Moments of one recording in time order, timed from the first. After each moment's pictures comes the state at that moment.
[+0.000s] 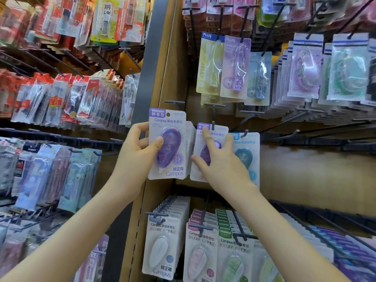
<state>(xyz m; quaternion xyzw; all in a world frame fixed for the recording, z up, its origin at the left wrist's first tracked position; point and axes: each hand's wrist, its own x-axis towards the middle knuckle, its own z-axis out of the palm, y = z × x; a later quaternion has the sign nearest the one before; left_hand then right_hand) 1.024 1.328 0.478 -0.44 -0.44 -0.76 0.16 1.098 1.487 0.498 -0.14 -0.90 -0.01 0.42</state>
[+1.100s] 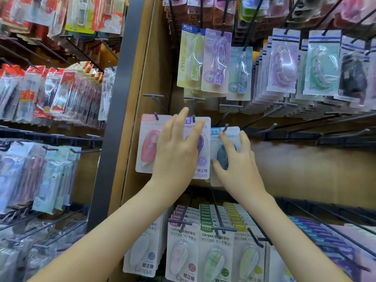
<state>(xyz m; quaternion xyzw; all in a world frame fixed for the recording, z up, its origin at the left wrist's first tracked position) 1.033 1.429 0.482 -0.37 -0.60 -0.32 0.63 1.131 1.548 0.479 -0.12 -0.84 0.03 0.52</state>
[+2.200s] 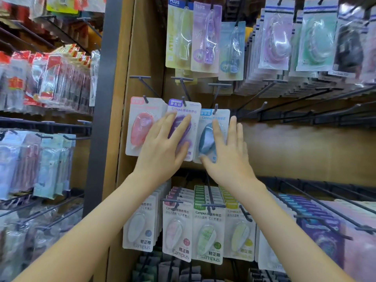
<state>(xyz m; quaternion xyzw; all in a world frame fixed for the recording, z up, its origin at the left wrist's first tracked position) 1.008 1.424 0.455 -0.44 -0.61 -0.28 0.60 1.134 1.545 0.461 -0.15 -0.88 -0.02 0.45</state>
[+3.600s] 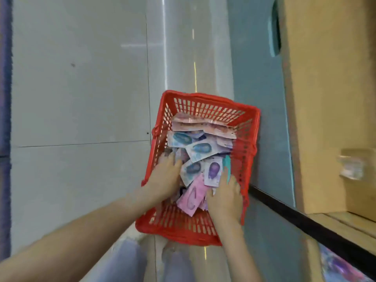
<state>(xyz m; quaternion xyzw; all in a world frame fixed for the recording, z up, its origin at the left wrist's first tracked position) 1.108 1.079 -0.665 0.18 -0.93 -0.22 -0.25 1.041 1.239 -0.633 0.13 -0.95 0.06 -0.29</state>
